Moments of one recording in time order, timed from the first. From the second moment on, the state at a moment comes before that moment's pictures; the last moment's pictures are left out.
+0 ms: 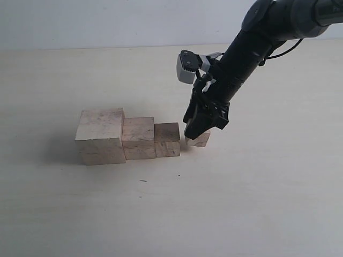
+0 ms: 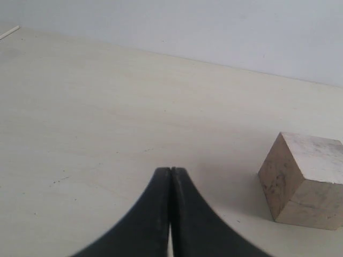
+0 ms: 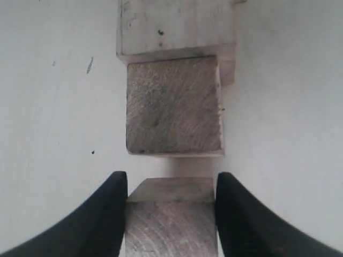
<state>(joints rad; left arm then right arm) 0.03 0.00 0.00 -0.11 0.37 -0.05 0.46 2.18 -1.52 0.67 1.15 -1.52</state>
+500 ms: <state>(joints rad) 0.03 0.00 0.00 -0.11 0.37 -0.05 0.46 2.18 -1.52 0.70 1.16 -1.51</state>
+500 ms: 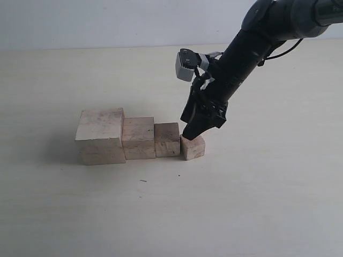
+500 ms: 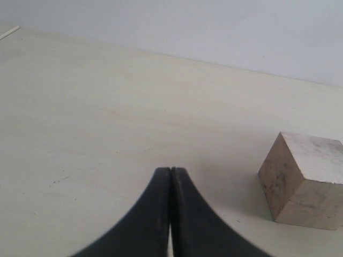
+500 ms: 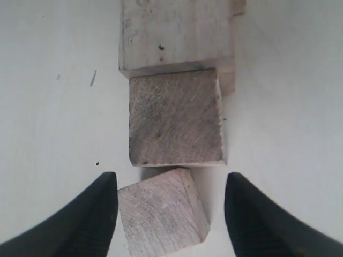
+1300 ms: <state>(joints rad) 0.03 0.00 0.00 -0.11 0.37 -0.05 0.46 2.11 -1.46 0.41 1.22 -0.92</state>
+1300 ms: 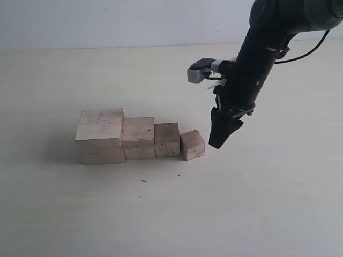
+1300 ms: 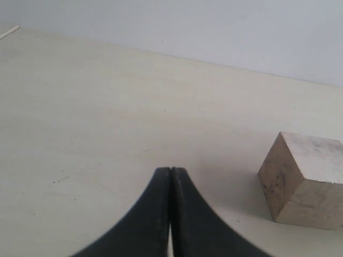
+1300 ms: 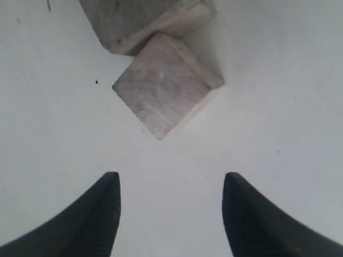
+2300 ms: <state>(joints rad) 0.03 0.00 0.00 -0.11 0.37 -0.05 0.60 2.12 -1.41 0.26 1.03 -0.71</state>
